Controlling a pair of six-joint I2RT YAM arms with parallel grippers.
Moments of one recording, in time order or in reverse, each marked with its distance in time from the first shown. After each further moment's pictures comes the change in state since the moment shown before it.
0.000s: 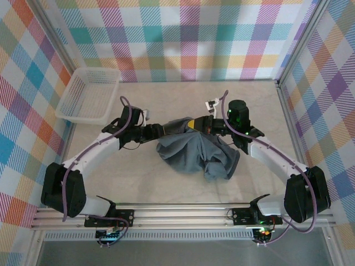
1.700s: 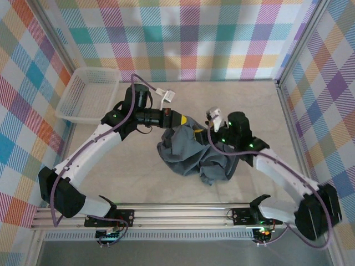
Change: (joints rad) left arm -0.159 0.029 0.369 -0.003 0.461 0.084; right arm 0.092 -0.135 -0.072 -0.209 0.568 -0.853
